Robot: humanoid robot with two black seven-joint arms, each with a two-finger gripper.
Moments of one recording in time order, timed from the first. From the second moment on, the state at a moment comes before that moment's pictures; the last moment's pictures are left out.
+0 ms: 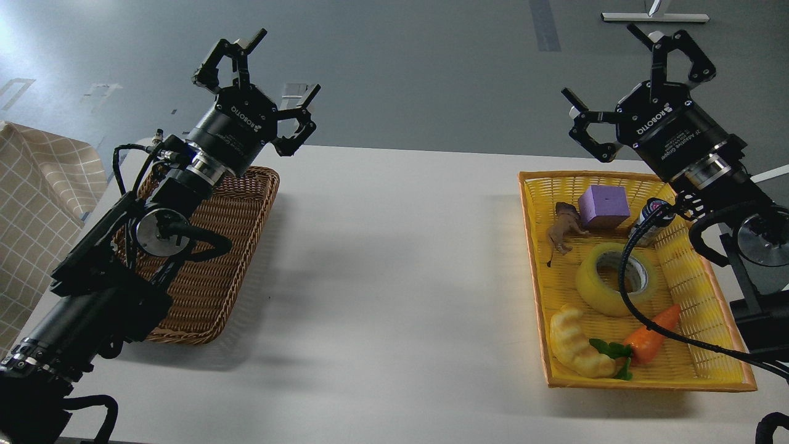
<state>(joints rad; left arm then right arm) -0.52 0.29 -1.16 -1.10 0.23 -0.49 -0.14 0.51 -0.29 1.38 1.19 -0.16 0.49 -0.27</state>
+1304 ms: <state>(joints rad) -0.52 0.27 -1.17 -1.11 0.23 -0.49 -0.16 0.50 -0.28 1.38 1.20 -0.16 0.49 -0.27</state>
